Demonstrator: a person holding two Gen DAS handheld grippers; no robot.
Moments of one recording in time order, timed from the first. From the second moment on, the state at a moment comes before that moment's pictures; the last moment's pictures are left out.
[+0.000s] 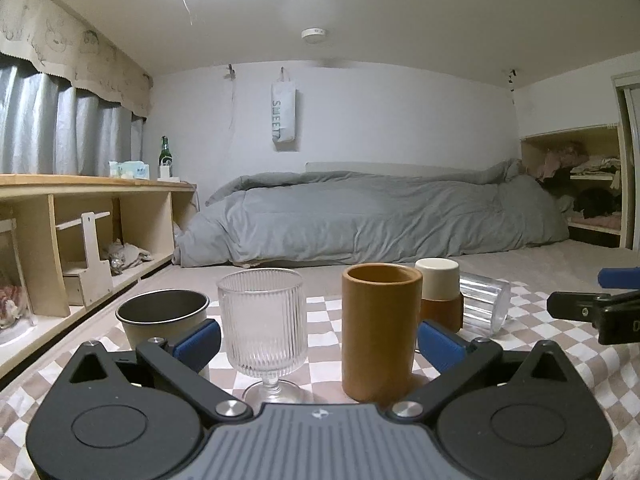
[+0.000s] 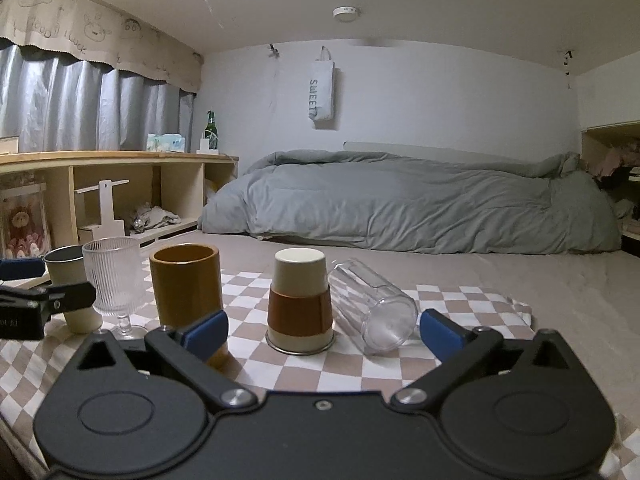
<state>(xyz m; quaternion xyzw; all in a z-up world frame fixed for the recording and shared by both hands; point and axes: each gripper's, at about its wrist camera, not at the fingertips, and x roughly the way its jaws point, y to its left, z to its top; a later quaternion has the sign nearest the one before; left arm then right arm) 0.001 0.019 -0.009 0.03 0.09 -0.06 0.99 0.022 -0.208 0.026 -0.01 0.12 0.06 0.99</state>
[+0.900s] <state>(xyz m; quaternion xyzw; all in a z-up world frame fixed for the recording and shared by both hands) 0.001 0.016 -0.012 0.04 0.09 -0.05 0.99 0.012 -0.213 0.021 -0.02 0.12 0.05 0.99</state>
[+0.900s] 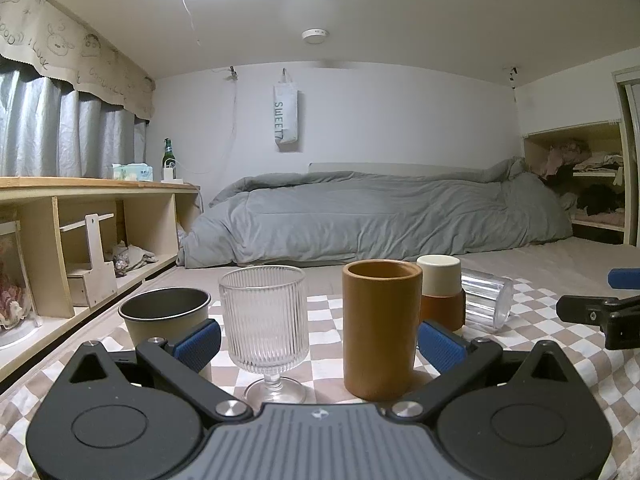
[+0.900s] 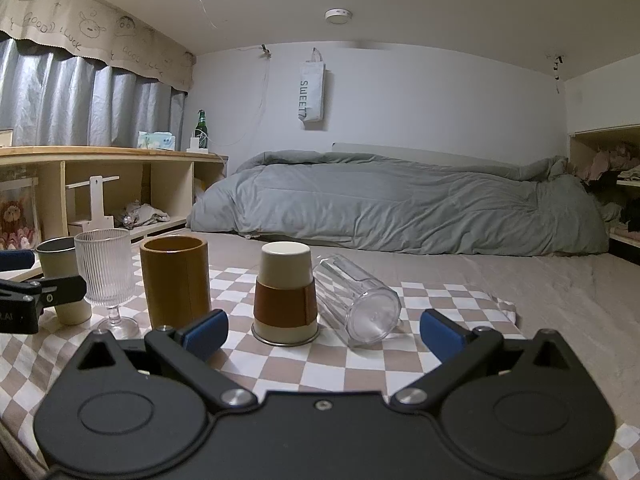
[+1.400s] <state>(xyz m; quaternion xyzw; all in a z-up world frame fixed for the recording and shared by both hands) 0.000 0.017 -0.012 0.04 0.09 -0.05 0.99 0.012 -0.212 0.021 -0.02 0.12 0.05 0.99</state>
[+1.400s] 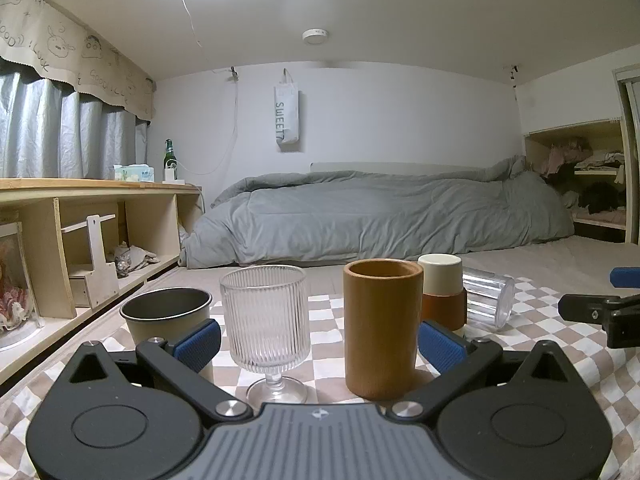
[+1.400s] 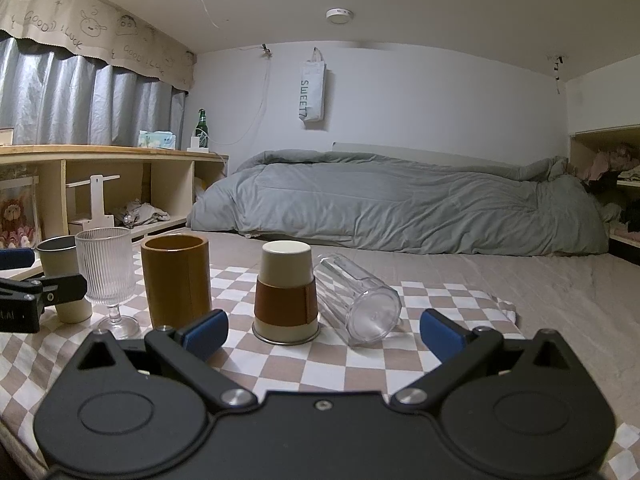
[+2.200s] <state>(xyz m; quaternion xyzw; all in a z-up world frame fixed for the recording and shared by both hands) 0.000 0.017 -0.014 0.04 0.09 -0.04 0.99 0.012 -0.213 0.019 -0.02 0.12 0.04 0.99</state>
